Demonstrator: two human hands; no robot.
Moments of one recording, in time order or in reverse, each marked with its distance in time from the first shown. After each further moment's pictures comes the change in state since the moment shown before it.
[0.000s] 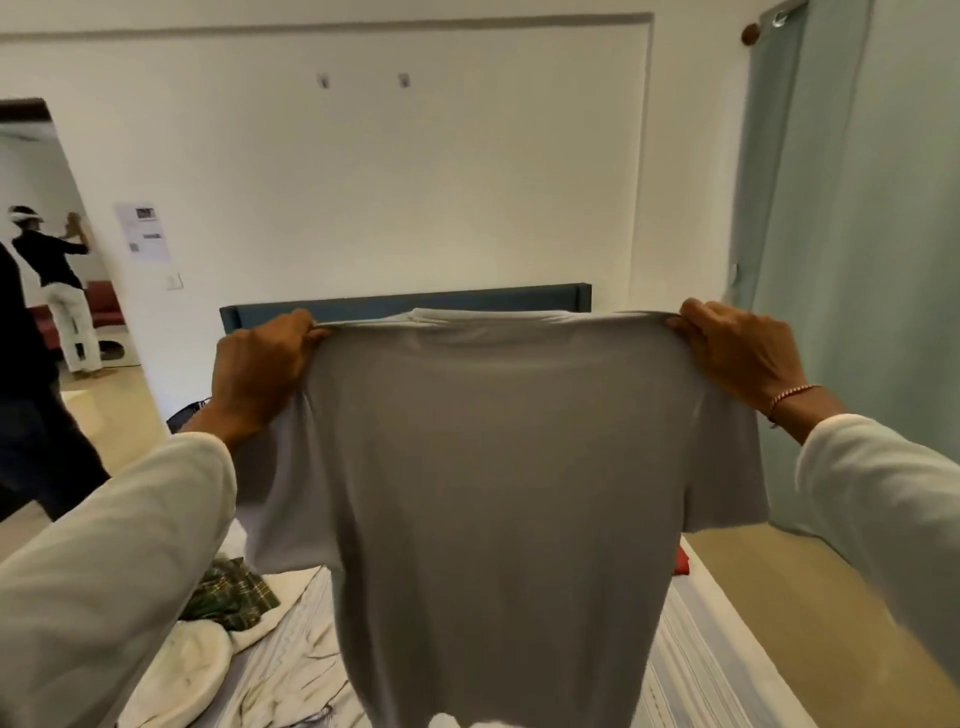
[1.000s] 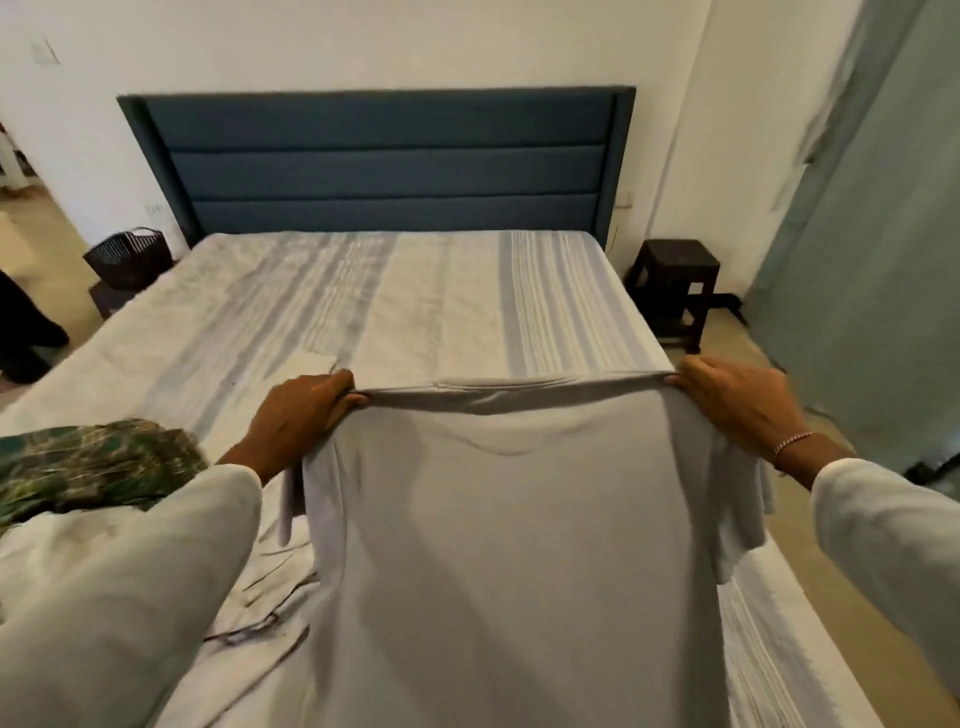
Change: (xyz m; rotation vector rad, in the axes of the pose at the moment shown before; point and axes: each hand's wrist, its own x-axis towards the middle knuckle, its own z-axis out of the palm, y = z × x) left_hand -0.201 0.032 0.296 -0.261 -0.782 -0.165; right_hand -0.161 0.002 0.294 0.131 -0.564 -0.014
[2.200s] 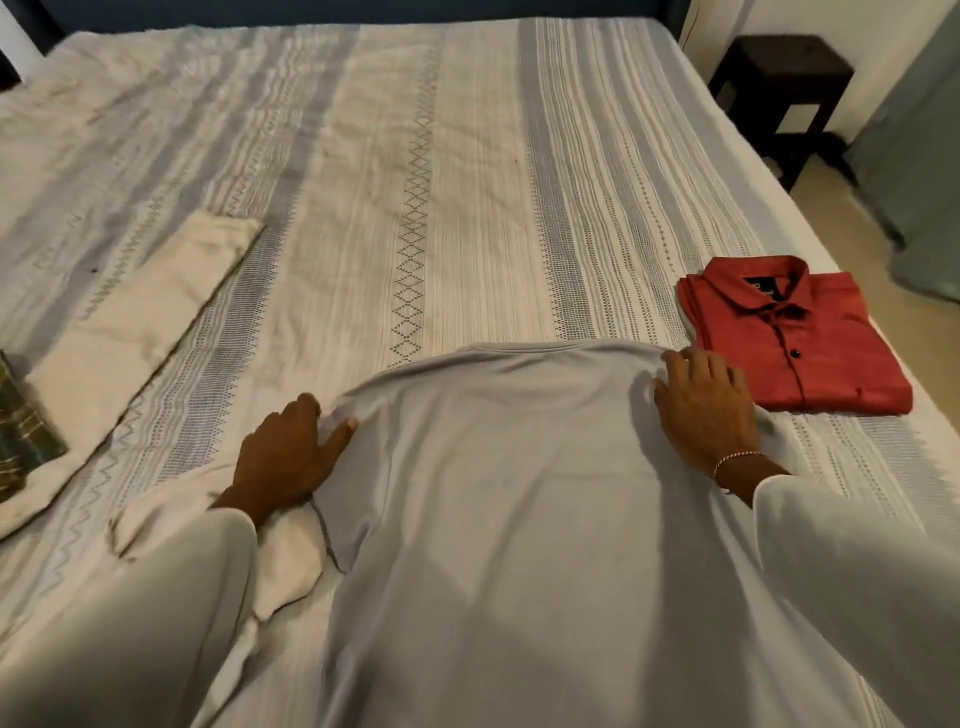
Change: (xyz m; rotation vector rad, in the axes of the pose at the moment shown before) left_hand -0.003 -0.120 0.386 -0.063 -0.364 -0.495; right_hand 0.013 -0.065 0.437 -0.154 -0.198 0.237
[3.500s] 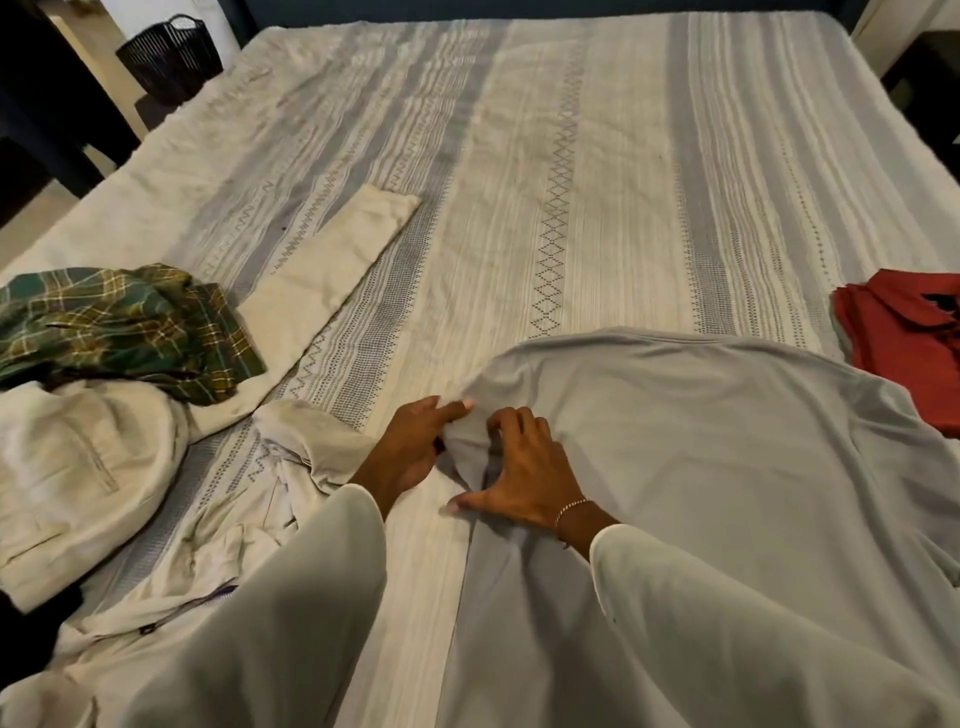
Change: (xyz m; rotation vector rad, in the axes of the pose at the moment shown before) left_hand -0.065 -0.004 -0.022 -1.519 -0.288 -0.500; right_hand -0.075 -0.311 -0.085 0.812 -0.398 -0.319
